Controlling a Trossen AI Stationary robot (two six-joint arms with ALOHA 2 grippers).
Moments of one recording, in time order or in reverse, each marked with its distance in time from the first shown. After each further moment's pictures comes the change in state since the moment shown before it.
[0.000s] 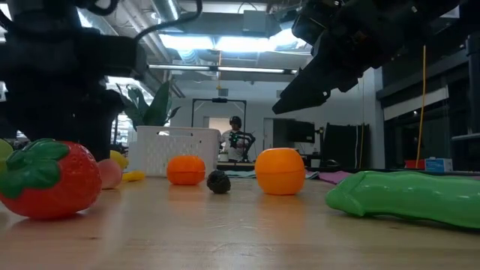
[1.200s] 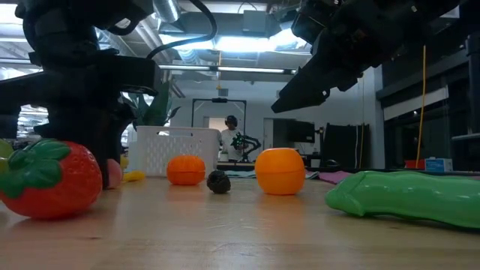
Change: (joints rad) left arm 0.058 0.055 0.000 0.050 -0.001 0.009; right arm 0.000 0.000 0.000 0.007 0.000 0.001
